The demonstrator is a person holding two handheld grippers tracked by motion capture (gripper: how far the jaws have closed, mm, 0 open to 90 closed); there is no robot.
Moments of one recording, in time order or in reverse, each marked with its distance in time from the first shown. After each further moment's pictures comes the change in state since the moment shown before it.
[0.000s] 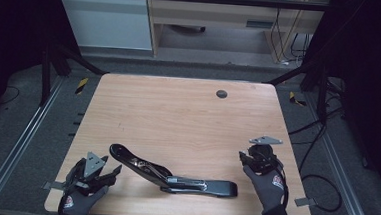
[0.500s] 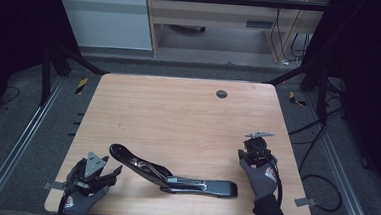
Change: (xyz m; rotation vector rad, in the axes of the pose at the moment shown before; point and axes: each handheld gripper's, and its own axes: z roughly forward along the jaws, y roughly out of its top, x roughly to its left) left arm -0.001 0.000 0.000 0.004 -0.004 0.005; right arm -0.005 0.008 0.037 0.110 -0.057 0.069
